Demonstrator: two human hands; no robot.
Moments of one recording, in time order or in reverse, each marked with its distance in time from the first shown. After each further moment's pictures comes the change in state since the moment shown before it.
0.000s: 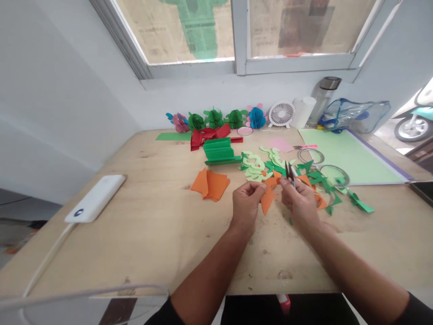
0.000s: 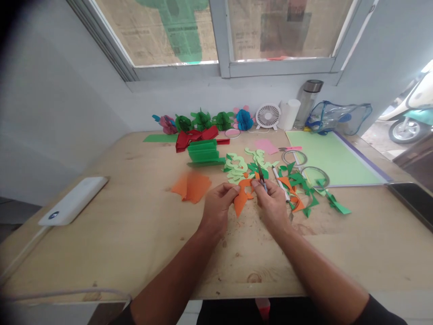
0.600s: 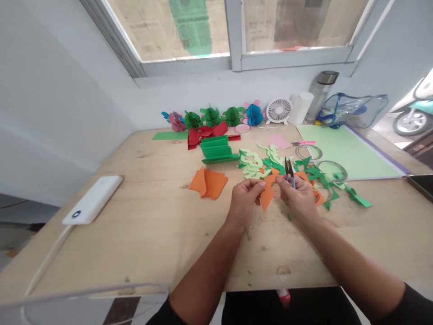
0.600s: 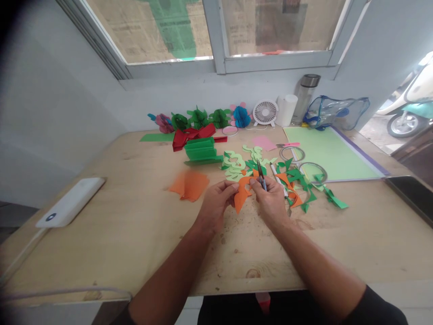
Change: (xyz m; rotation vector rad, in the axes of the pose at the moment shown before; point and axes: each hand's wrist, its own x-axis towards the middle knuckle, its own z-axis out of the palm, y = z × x) left_hand 0.008 0.001 -0.008 0.106 -0.138 -0.117; right_hand 0.003 0.001 0.000 0.162 0.045 0.131
